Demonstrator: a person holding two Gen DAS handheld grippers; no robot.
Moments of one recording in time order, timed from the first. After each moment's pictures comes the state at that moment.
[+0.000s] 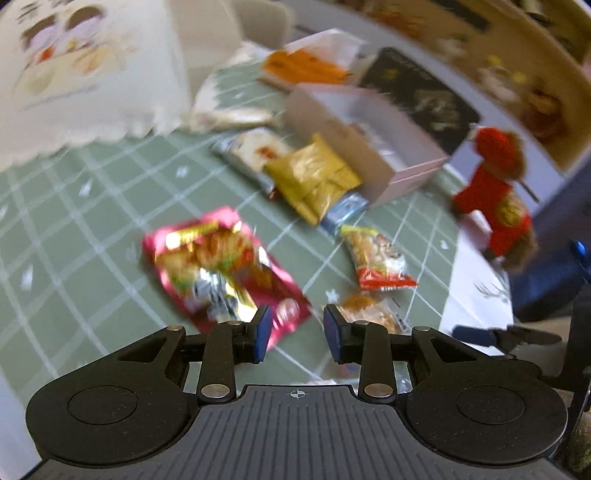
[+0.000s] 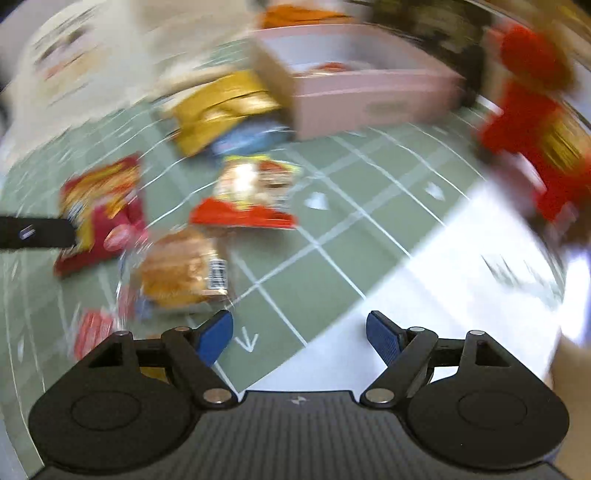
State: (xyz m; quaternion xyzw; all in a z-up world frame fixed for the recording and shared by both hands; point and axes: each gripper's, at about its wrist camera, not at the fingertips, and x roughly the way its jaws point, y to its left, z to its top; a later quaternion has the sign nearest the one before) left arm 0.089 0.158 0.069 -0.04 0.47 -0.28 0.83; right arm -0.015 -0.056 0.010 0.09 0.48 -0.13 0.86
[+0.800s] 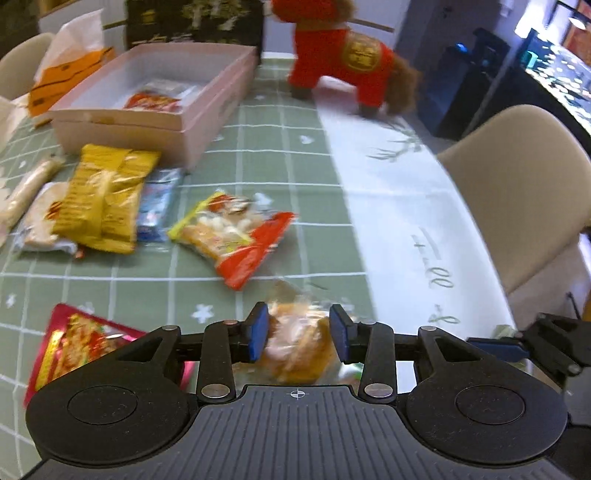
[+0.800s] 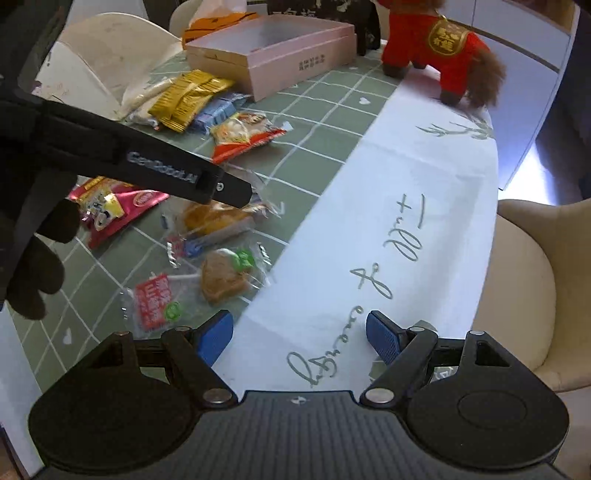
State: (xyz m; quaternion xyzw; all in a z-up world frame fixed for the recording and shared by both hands) left arm 0.075 0.042 0.046 0.22 0.45 -0.50 0.71; right arm -0.098 0.018 0.017 0.18 0.46 -0.21 0.84
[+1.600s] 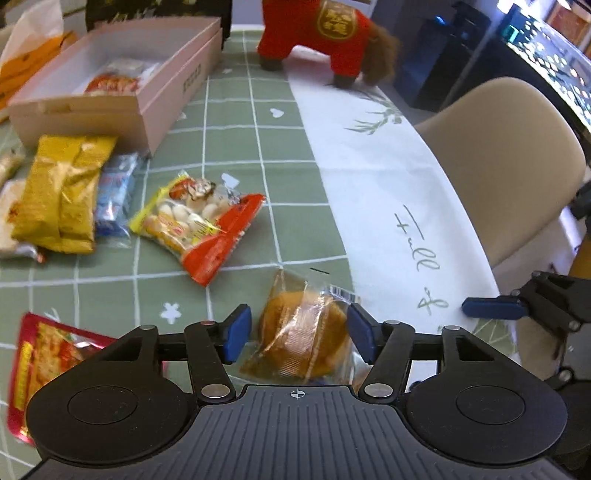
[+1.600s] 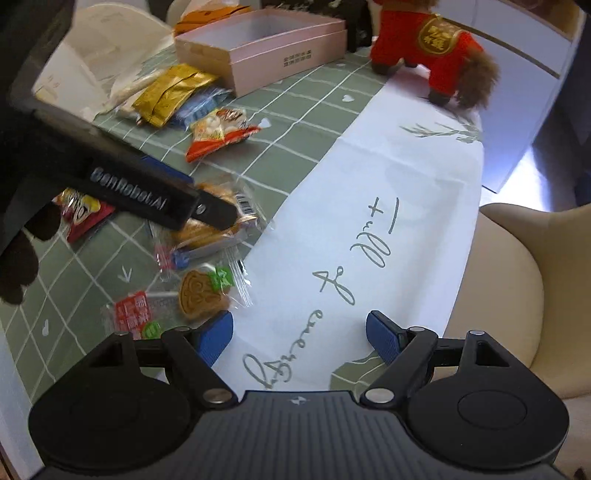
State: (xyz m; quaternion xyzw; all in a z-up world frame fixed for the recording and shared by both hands) left arm 0.075 0.019 0.030 0.24 0.48 -0.53 0.66; right arm -0.103 -0.009 0.008 0.15 0.49 -0.20 0.84
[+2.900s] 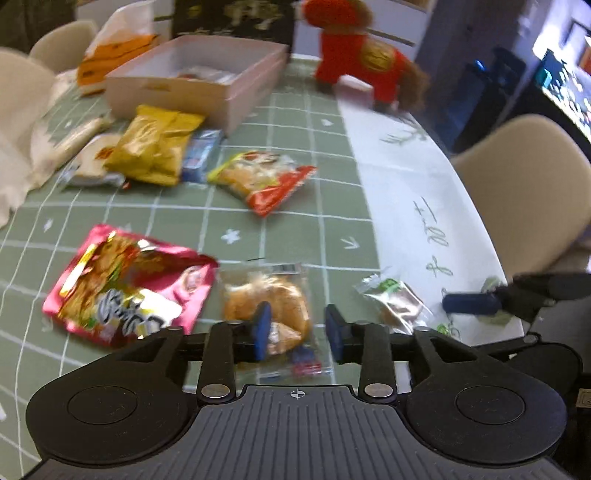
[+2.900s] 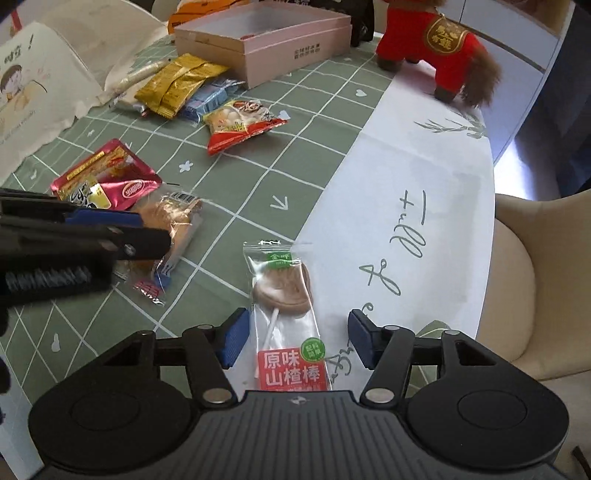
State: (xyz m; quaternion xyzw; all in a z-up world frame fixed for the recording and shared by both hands) left arm 0.044 0.103 0.047 0.20 0.44 -0.48 0.73; right arm -0.079 0.030 0.012 0.16 0.48 -0.25 0.83
